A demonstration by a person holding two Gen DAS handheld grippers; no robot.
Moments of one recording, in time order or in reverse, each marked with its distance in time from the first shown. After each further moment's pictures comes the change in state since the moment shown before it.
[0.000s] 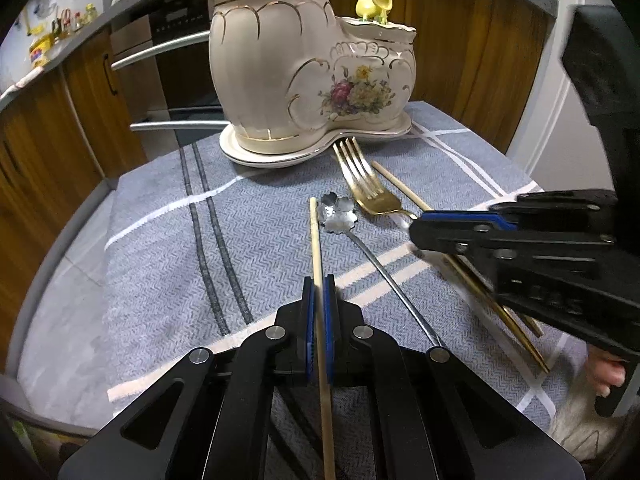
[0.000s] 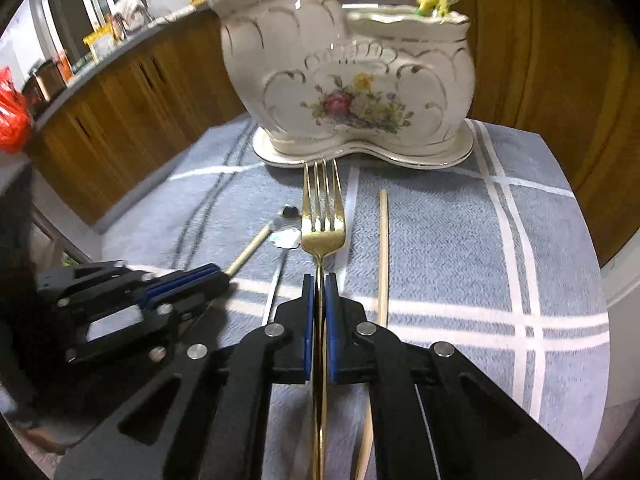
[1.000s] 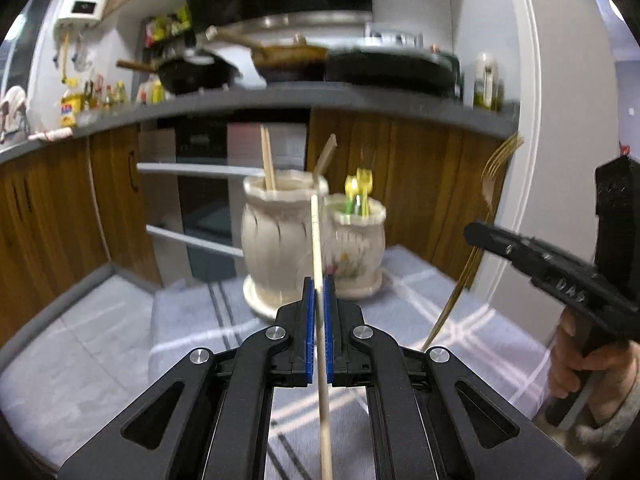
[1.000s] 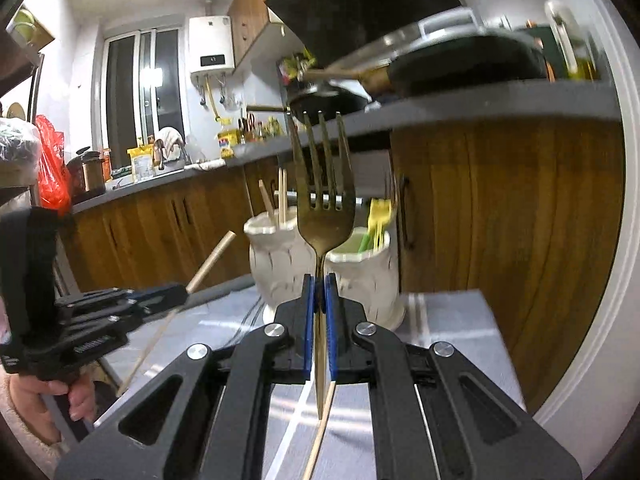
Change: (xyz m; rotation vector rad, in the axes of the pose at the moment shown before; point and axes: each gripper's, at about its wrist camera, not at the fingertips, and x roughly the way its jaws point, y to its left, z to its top) left arm -0.104 0.002 0.025 -0.050 -0.496 -0.023; right arm -0.114 -0.022 0.000 -0.074 -0.644 0.016
